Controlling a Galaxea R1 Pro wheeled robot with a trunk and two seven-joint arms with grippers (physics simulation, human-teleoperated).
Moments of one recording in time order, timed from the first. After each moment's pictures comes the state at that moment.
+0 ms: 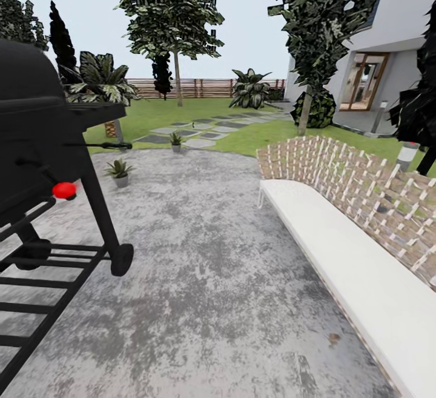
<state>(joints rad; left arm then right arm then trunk) -0.22 0.05 0.03 -0.22 0.03 -0.27 0.01 -0.11 0.00 0.00 -0.04 0.02 -0.73 0.00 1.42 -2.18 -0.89</state>
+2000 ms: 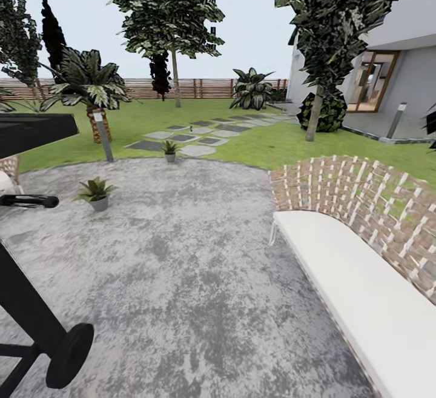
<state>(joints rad) -0.22 0.05 0.03 -0.22 0.03 -0.27 0.01 -0.11 0.00 0.00 -0.04 0.02 -0.73 0.00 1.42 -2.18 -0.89</state>
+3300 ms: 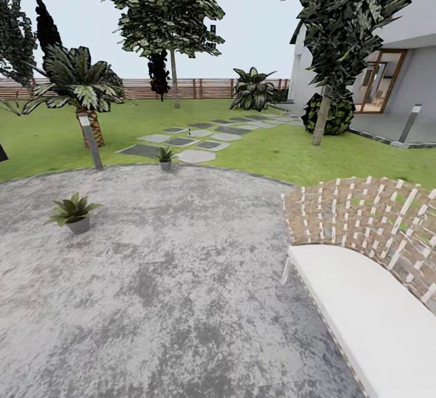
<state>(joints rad) -0.22 0.04 0.03 -0.22 0.03 -0.27 0.01 -0.11 0.00 0.00 -0.04 0.02 -0.73 0.00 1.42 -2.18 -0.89</state>
